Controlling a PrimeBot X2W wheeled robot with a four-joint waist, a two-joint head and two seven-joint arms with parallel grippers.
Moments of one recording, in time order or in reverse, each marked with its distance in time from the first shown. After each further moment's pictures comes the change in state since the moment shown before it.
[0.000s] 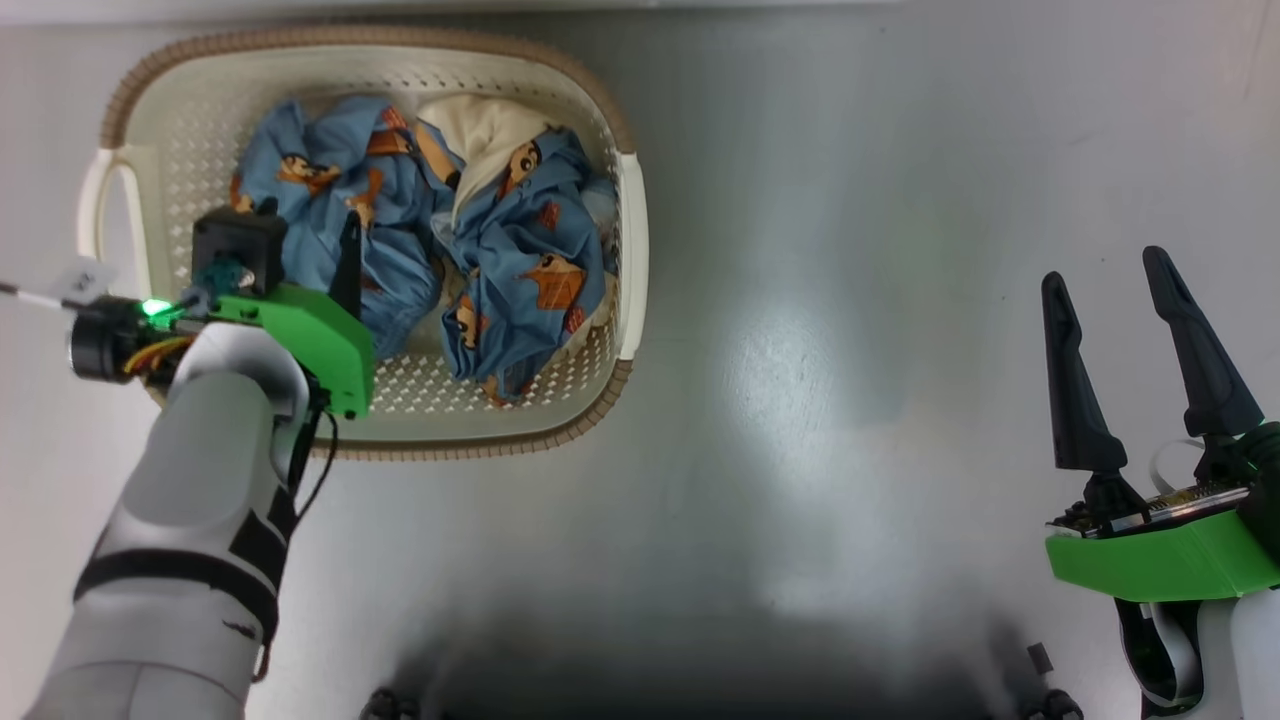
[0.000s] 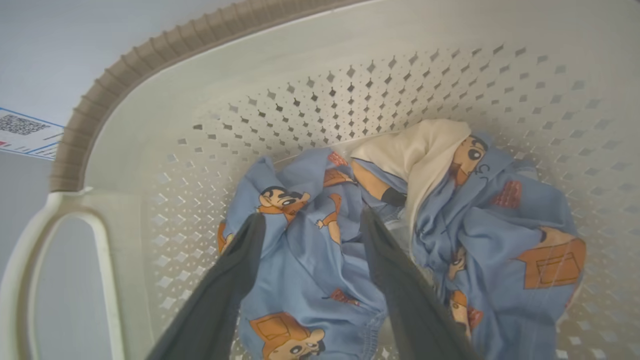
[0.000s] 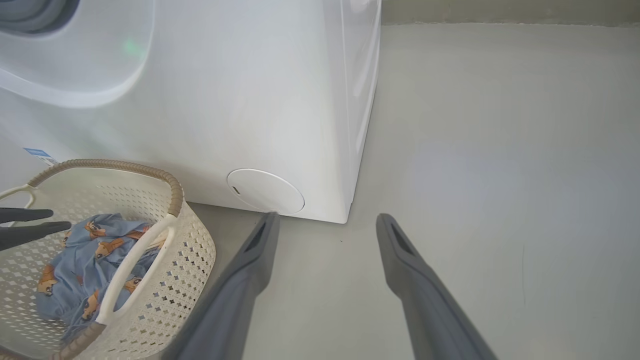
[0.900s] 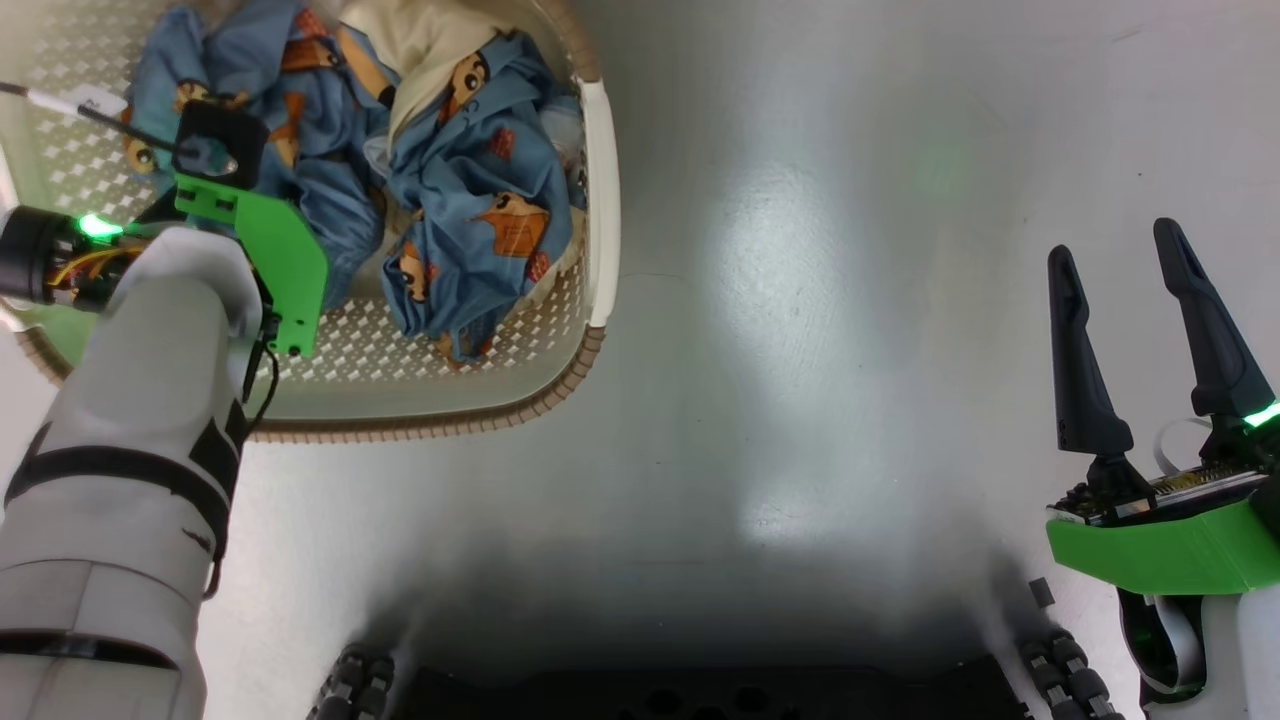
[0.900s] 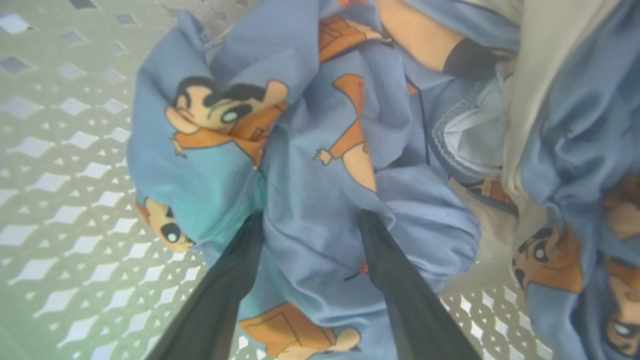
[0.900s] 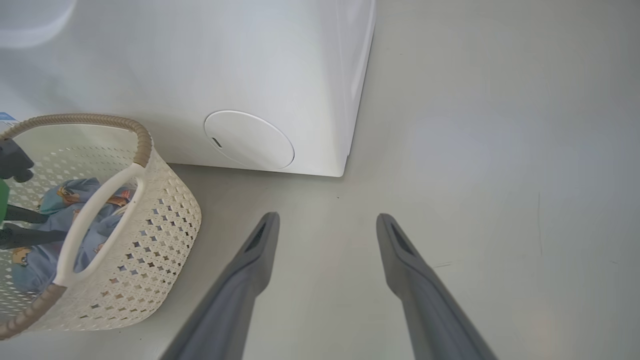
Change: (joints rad) left arm -0.240 0.026 -0.107 0.237 0.070 0.035 0.238; right arm -0.022 0.010 0.002 -0.037 -0.001 0.000 0.000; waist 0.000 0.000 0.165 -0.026
